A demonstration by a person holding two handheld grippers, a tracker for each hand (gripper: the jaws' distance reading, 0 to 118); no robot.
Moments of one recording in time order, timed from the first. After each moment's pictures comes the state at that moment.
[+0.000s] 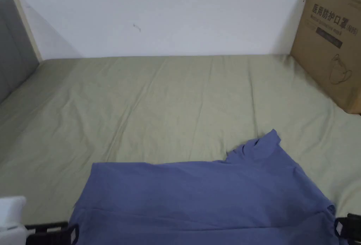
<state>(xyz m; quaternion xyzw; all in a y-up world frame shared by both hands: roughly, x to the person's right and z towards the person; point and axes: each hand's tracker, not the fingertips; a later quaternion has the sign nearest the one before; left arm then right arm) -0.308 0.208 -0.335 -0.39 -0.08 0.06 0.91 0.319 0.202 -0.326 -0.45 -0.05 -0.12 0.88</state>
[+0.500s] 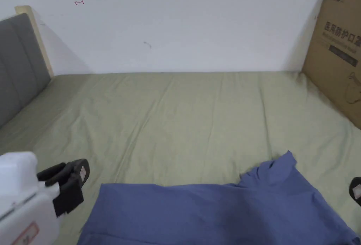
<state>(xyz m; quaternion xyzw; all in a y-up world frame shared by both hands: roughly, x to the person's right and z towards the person) -0.272 0.282 -0.371 -0.18 -0.08 0.07 0.98 0.235 0.275 -0.317 -0.18 0.01 -0.12 0.98</state>
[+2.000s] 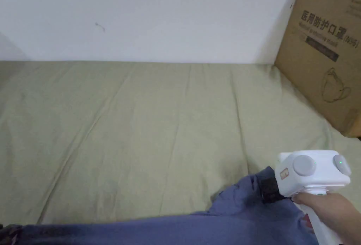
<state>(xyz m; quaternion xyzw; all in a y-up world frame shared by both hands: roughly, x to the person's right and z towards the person) -0.293 0.132 -0.545 -0.43 -0.11 -0.06 0.89 0.292 0.092 -0.673 -0.56 -0.05 0.02 0.82</state>
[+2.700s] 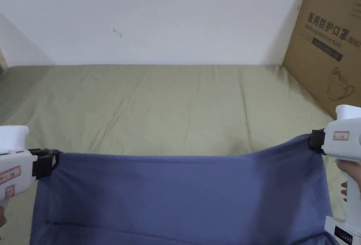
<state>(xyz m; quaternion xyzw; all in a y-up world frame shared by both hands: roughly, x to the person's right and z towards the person) -0.292 0.212 -0.567 -0.32 -0.08 0.02 0.94 0.312 0.230 -0.576 -0.35 -0.09 -0.10 0.93</state>
